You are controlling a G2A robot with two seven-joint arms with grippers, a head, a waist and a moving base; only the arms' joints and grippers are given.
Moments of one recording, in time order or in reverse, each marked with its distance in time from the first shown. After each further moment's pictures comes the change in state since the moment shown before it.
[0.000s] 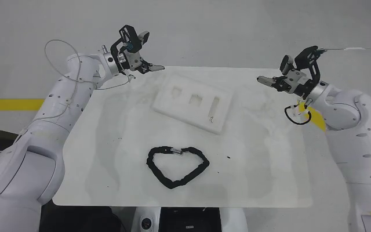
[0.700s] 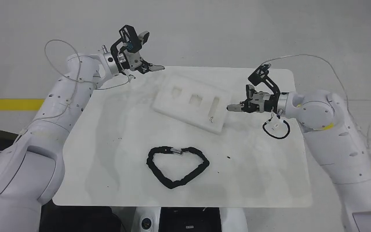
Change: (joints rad) left arm 0.000 0.000 0.000 0.000 0.000 0.000 0.000; right arm 0.038 -0.019 -0.205 -0.108 0.304 0.190 0.476
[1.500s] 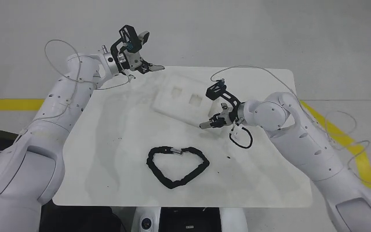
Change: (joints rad) left arm 0.000 0.000 0.000 0.000 0.000 0.000 0.000; right arm 0.144 -0.081 -0.312 -0.078 -0.106 0.412 0.182
